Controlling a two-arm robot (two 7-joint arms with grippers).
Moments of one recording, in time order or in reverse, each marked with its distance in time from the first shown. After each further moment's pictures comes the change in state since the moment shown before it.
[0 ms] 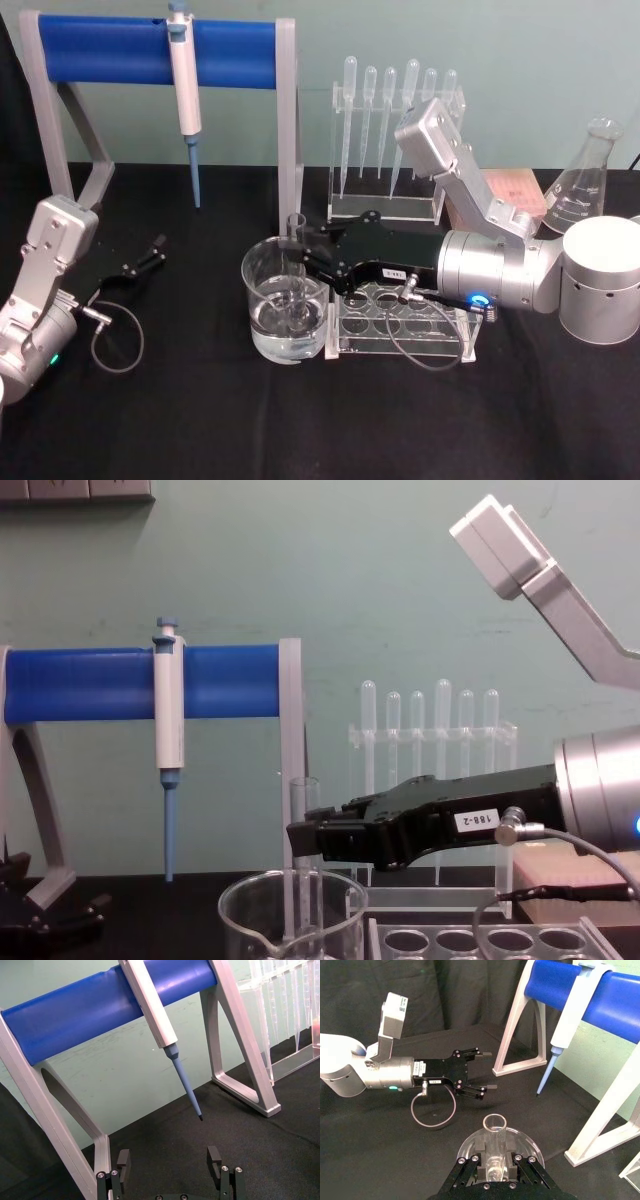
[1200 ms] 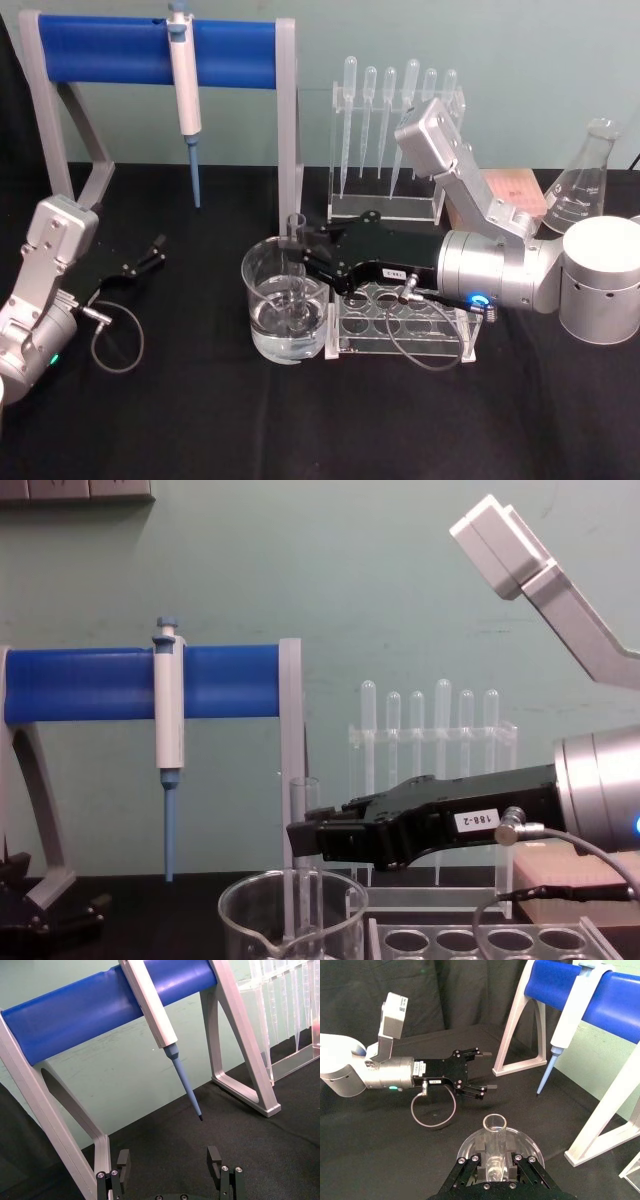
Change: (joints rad) left arm 0.000 0.000 0.000 0.000 0.000 0.000 0.000; right arm 0.000 0.000 0.000 0.000 0.000 0.000 0.000
